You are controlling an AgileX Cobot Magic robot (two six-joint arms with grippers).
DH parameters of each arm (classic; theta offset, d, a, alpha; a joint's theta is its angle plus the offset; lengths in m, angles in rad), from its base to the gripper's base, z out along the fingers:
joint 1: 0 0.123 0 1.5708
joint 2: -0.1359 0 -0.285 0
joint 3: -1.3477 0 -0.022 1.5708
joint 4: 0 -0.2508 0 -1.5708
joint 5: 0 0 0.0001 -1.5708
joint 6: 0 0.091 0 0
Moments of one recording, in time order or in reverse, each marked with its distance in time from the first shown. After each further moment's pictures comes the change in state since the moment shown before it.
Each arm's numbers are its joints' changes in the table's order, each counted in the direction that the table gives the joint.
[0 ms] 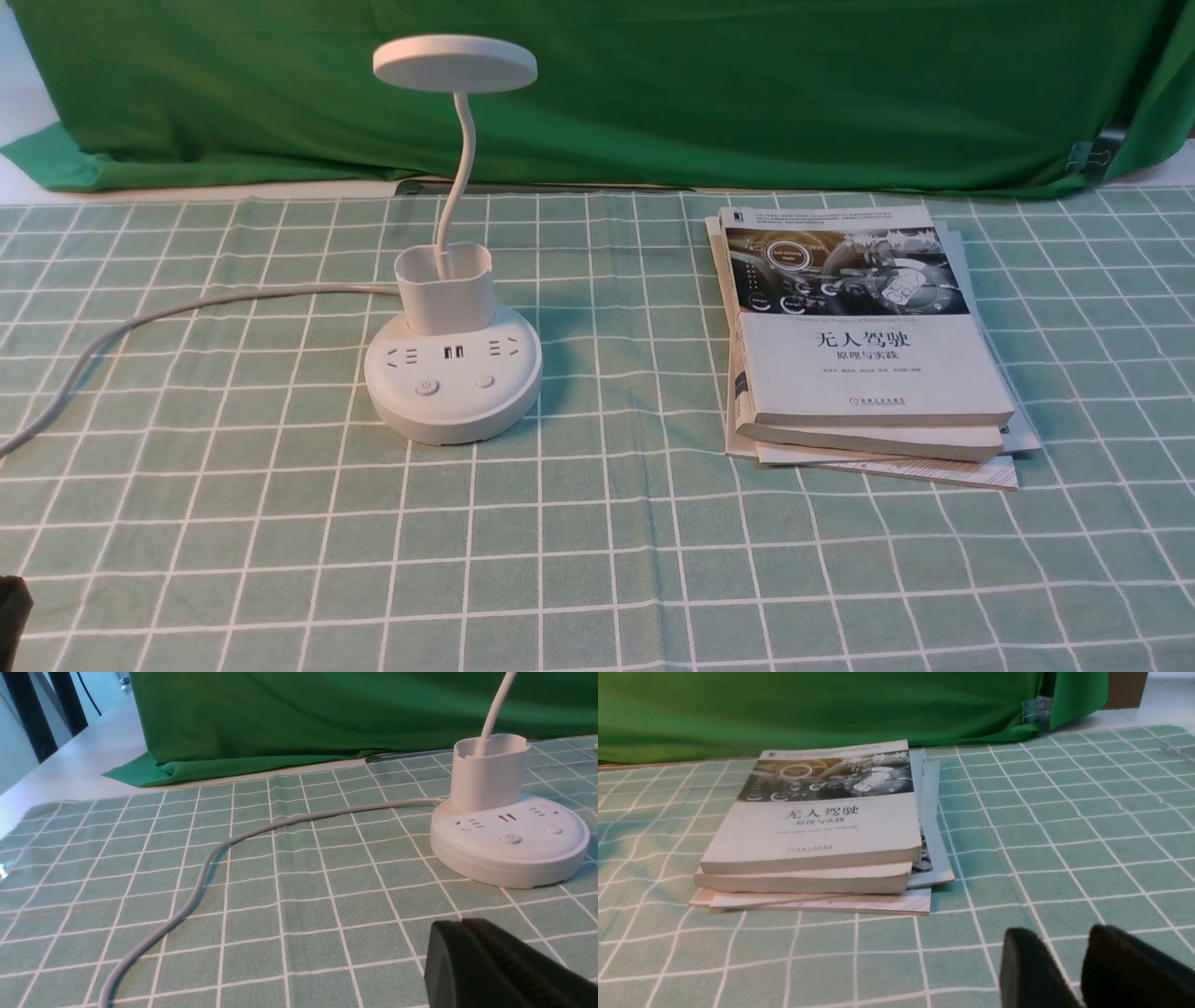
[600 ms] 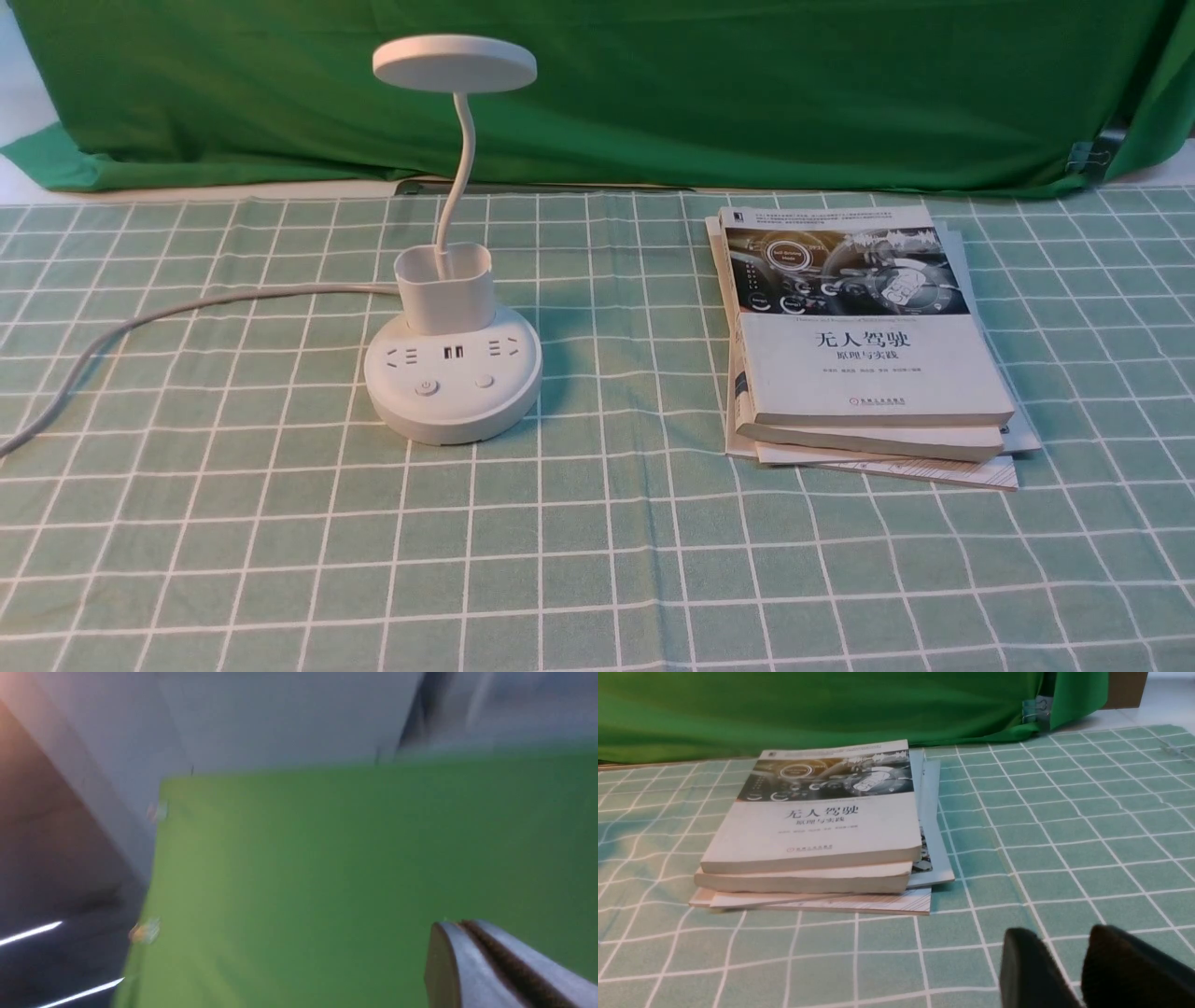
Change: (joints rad) right arm 0.000 0.000 0.000 0.000 0.000 0.000; left arm 0.000 0.001 0.000 -0.075 1.023 -0.182
